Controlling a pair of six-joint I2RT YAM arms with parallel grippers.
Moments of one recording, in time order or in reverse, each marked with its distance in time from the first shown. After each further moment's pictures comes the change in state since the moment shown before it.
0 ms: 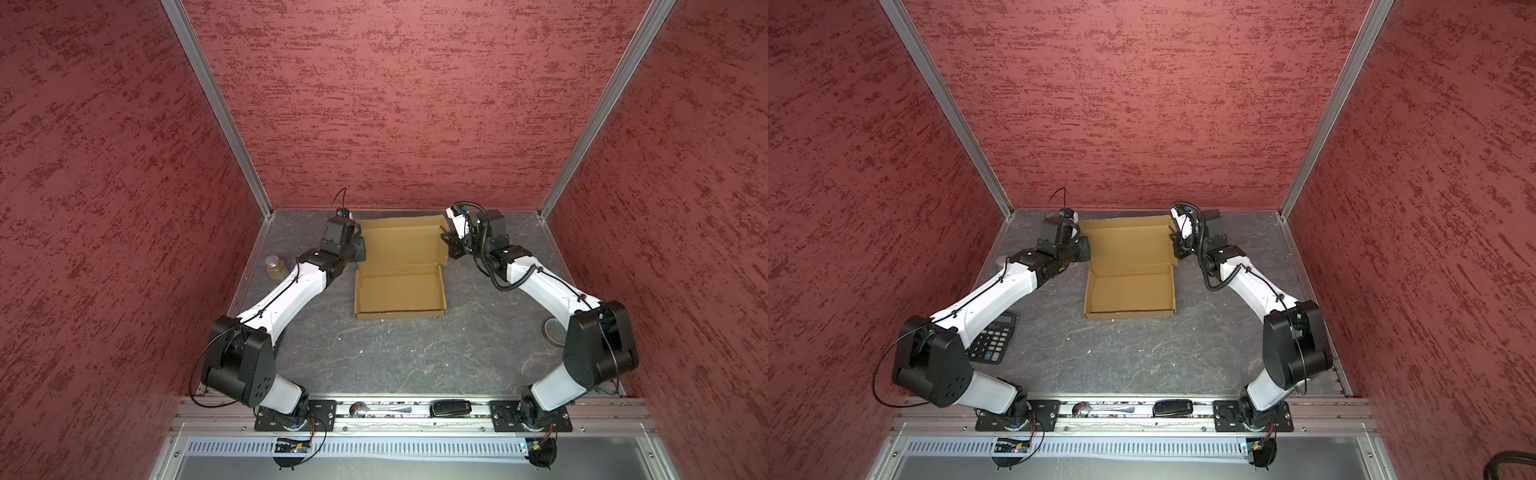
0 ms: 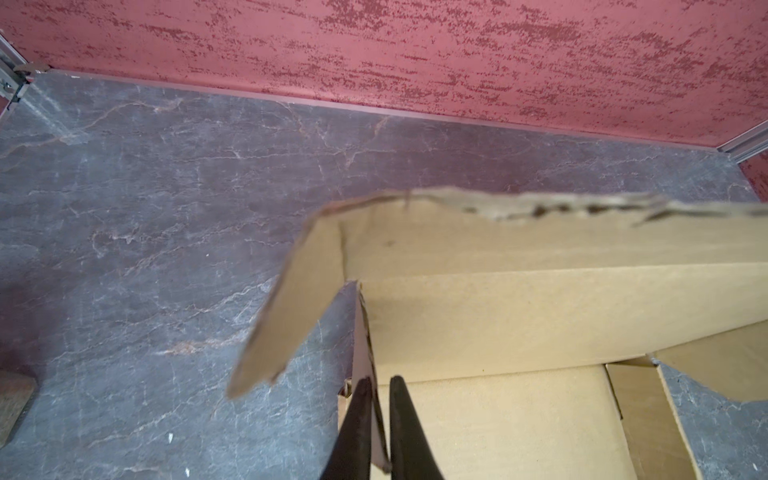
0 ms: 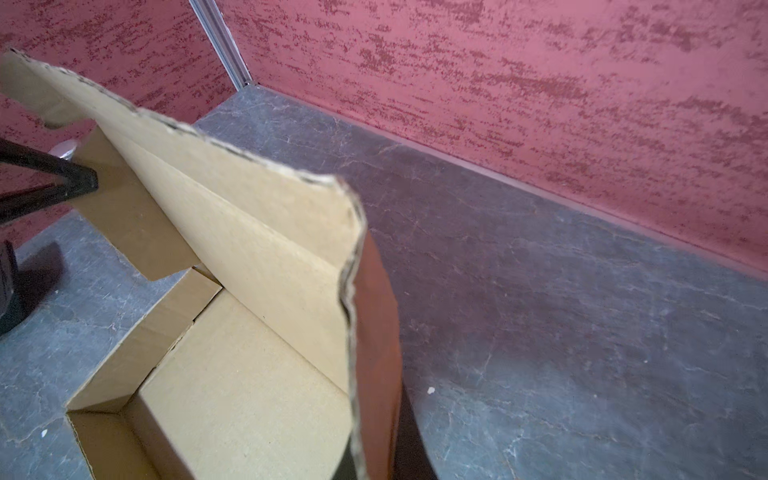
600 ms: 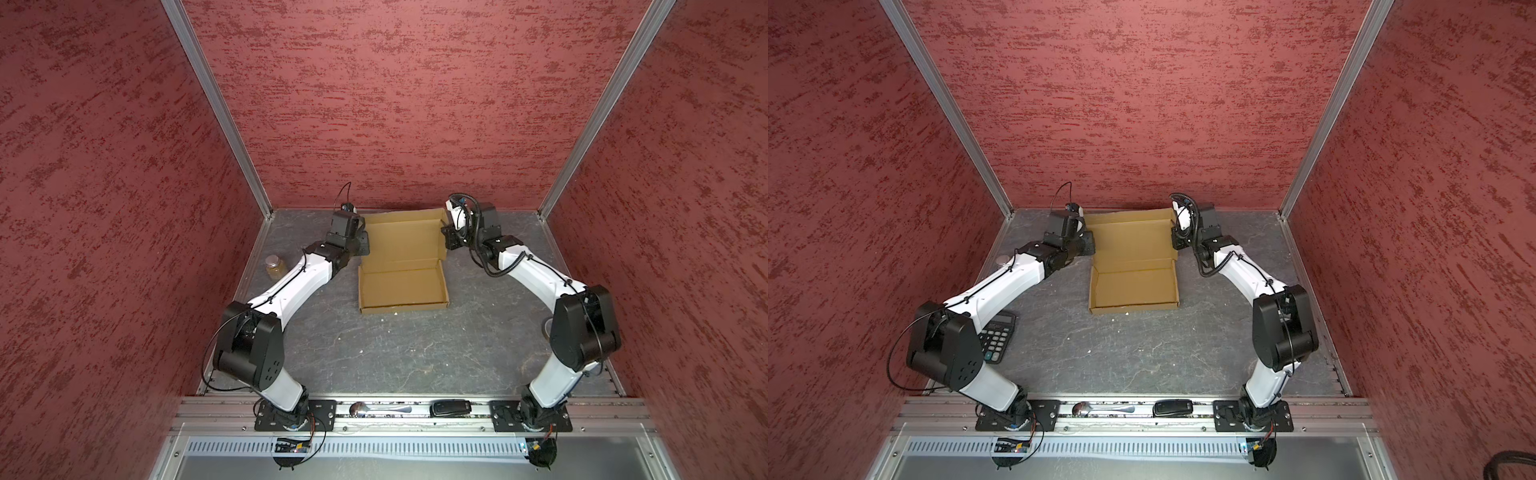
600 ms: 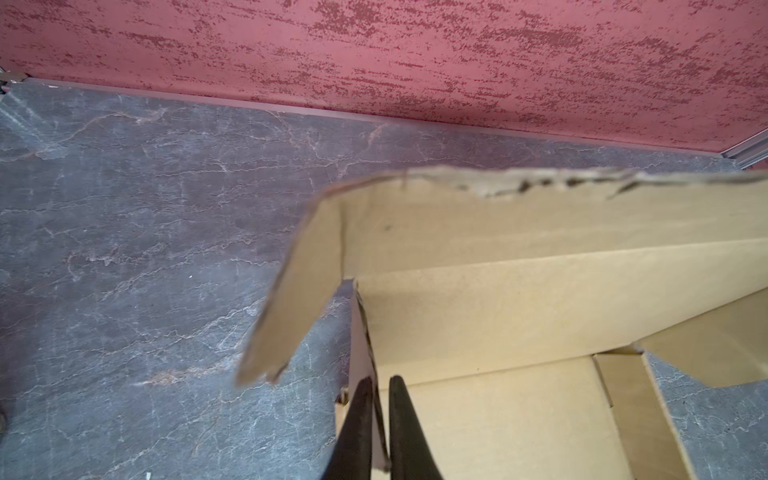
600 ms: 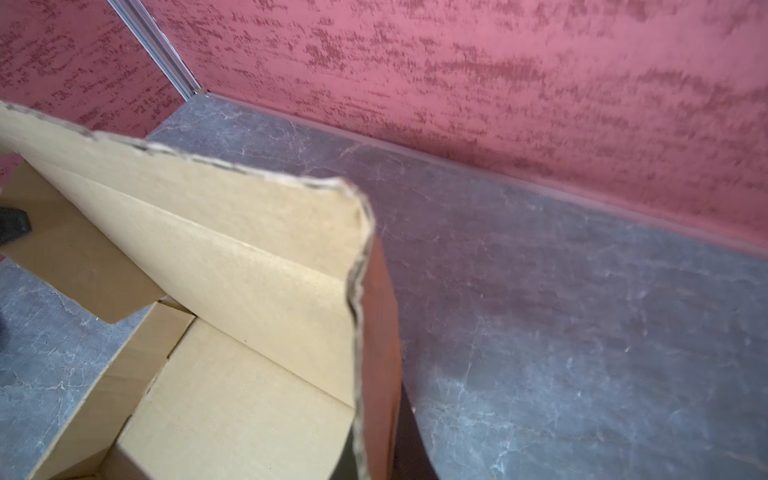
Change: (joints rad) left arm 0.000 0.084 0.074 0.006 0.008 0.003; right arm -0.006 0.103 0.073 -0.036 0.077 0.116
